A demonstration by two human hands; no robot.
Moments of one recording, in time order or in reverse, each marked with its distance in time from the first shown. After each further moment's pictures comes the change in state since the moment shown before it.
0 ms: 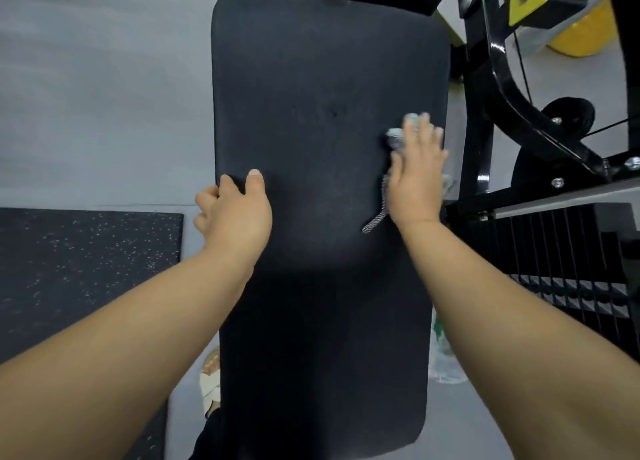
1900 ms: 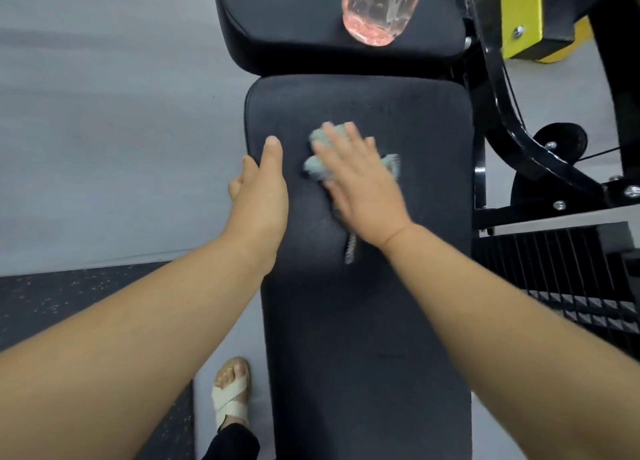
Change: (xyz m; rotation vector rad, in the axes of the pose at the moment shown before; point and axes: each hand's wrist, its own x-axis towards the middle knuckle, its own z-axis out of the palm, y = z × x) left_hand 0.090 0.081 -0.043 -0.365 -0.385 0.056; right_hand 0.063 -0.111 0.027 -0.082 -0.042 -0.579
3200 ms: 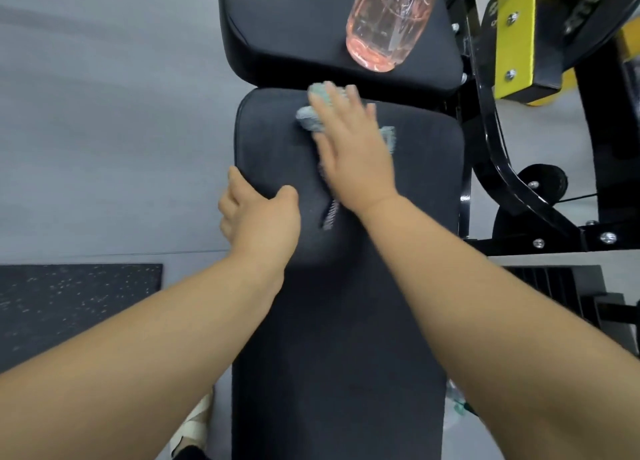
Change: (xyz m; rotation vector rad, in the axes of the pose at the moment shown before) left_hand -0.001 0.001 0.026 0.067 0.260 0.034; right_hand 0.064 0.017 -0.012 -0.010 0.044 0.104
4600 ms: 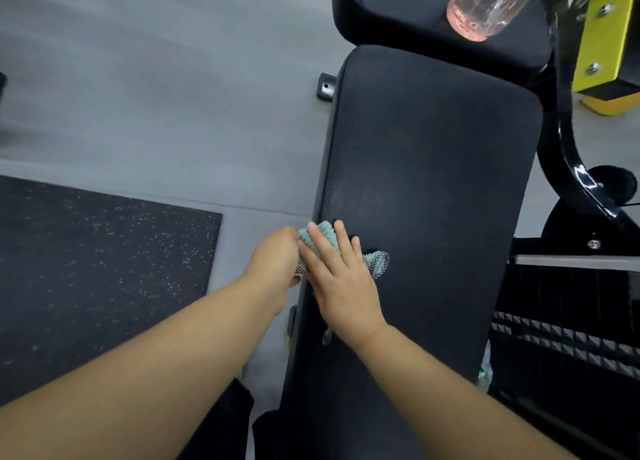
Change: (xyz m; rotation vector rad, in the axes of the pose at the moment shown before) left_hand -0.050 -0.093 -0.087 -0.191 -0.236 -0.384; right_hand -0.209 -0.129 0.045 -0.009 -0.232 -0.227
